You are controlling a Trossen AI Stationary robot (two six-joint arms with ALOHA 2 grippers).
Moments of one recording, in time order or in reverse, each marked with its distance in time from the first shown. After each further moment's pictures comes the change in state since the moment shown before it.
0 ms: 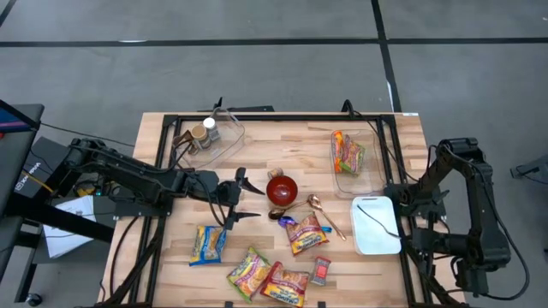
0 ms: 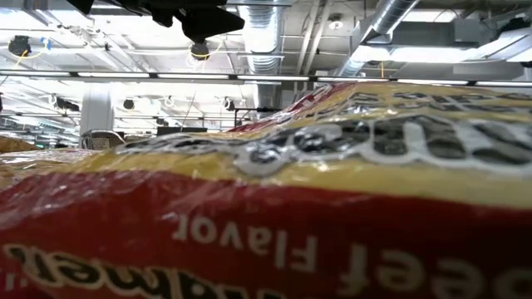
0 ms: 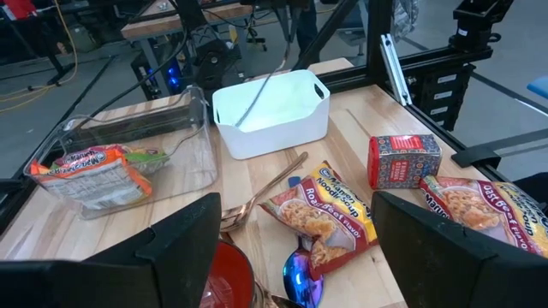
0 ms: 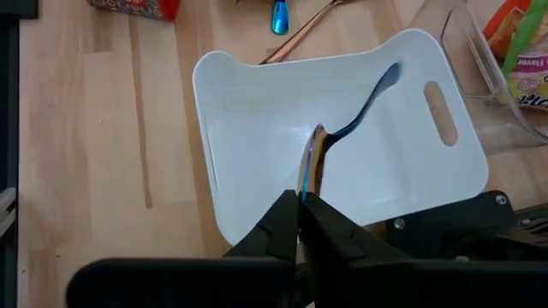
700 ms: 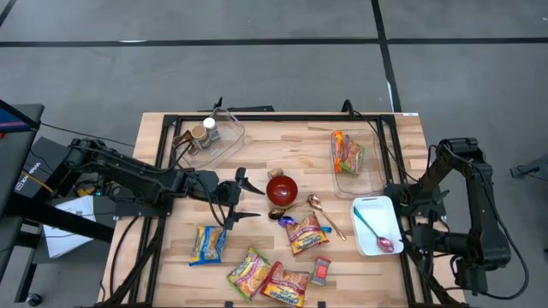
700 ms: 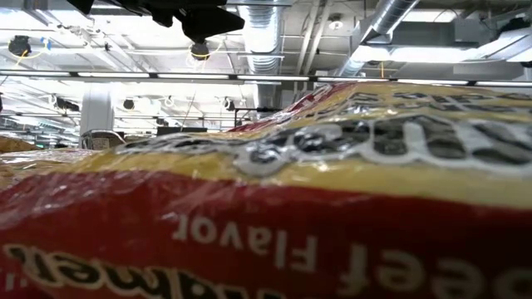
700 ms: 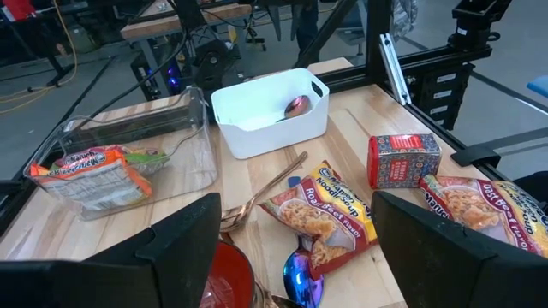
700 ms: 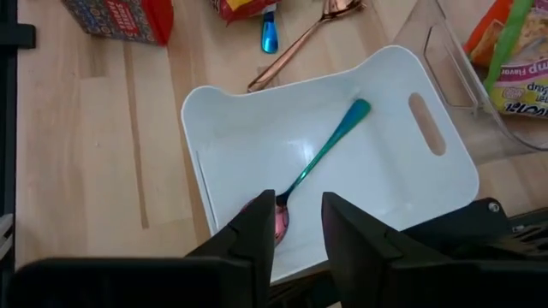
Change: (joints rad) left arm 0.000 0.000 0.000 0.000 0.002 0.005; right arm 0.000 -0.003 0.001 -0.037 0.034 0.052
